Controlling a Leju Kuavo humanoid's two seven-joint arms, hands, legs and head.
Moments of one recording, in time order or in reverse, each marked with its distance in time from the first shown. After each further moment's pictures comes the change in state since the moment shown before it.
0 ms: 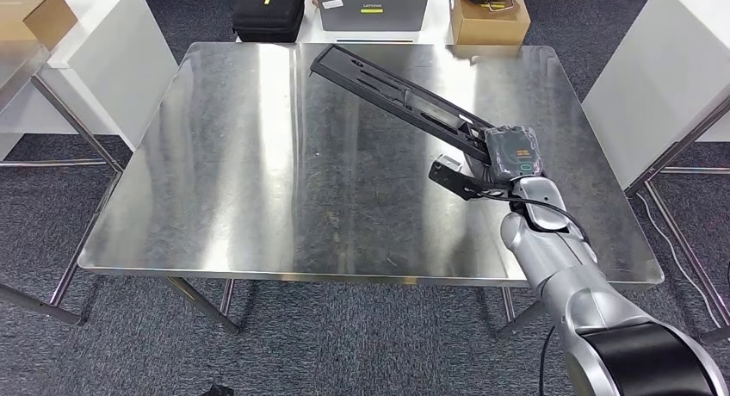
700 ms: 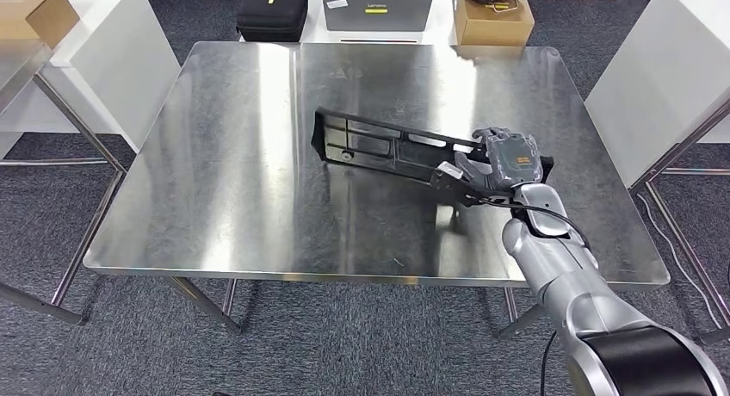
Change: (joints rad) left arm 0.018 -0.012 0.012 0.003 -0.013 0.017 -0.006; right arm 0.013 -0.009 0.004 0.016 -0.007 -0.007 -0.015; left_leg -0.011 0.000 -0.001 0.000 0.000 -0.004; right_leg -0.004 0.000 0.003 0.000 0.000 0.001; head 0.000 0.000
